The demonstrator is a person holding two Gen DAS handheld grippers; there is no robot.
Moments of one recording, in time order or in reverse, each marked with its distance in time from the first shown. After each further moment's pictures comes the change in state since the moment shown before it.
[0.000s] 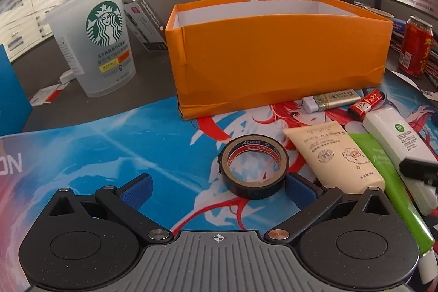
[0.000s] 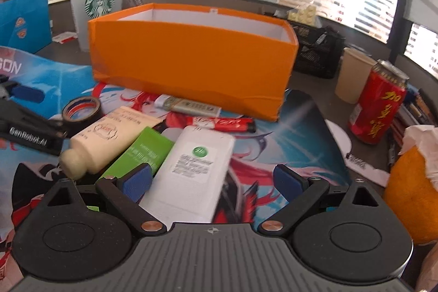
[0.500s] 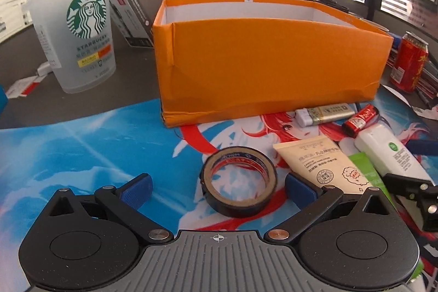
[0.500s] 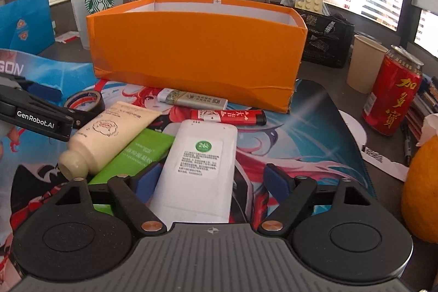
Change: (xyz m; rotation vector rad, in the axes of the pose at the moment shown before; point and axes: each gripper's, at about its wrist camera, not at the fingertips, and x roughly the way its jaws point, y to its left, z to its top) left arm 0.020 0.011 0.009 -0.051 -0.005 -0.107; right arm 0.016 -0.007 -0.001 0.045 0.014 0.065
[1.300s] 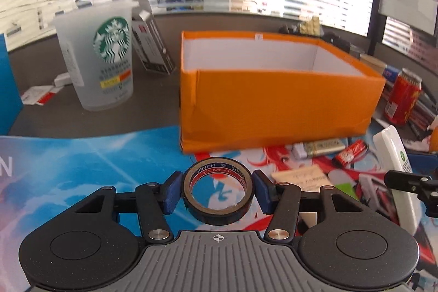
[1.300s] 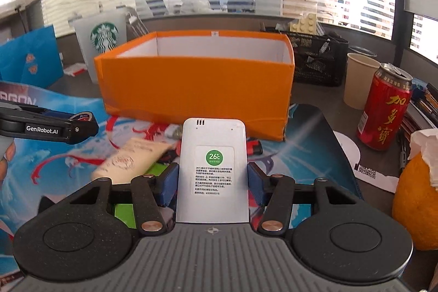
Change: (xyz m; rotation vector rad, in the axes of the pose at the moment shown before) left arm -0.042 0.011 0.013 -0.064 -0.100 0.005; right arm -0.026 -0.009 0.010 0.053 -0.103 0.038
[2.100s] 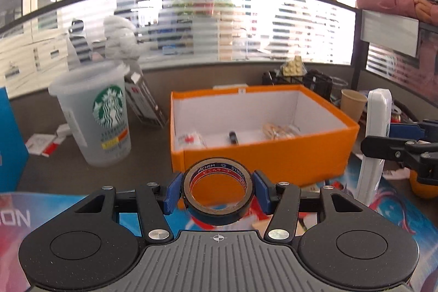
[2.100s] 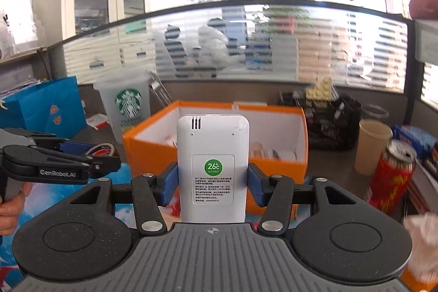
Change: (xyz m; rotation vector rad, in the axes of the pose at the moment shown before) left arm -0.041 -0.018 0.050 0.061 -0.123 -0.013; right arm -0.032 0.007 0.071 -0.017 -0.188 0.092
